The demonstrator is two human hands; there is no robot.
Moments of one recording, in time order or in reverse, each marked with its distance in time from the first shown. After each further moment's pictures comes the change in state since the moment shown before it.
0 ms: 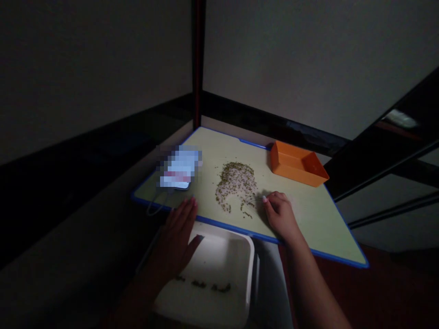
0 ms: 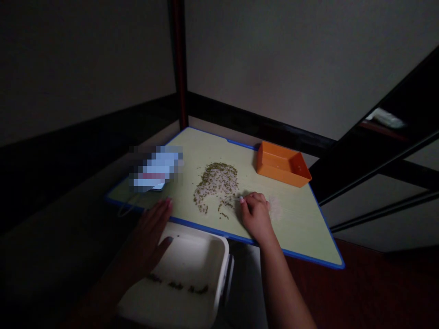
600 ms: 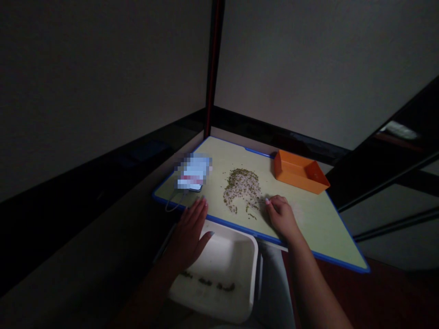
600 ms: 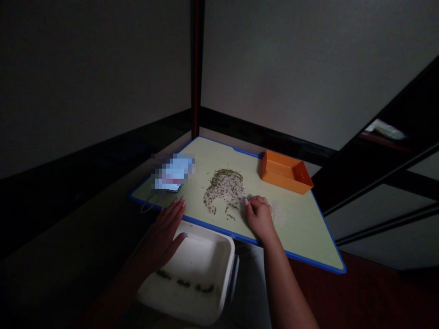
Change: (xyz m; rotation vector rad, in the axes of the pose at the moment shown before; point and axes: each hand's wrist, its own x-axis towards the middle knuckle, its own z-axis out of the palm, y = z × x) left_hand -0.001 0.003 0.007 -0.045 -0.001 -0.040; right_hand 0.006 0.003 0.003 0.051 0.009 -0.021
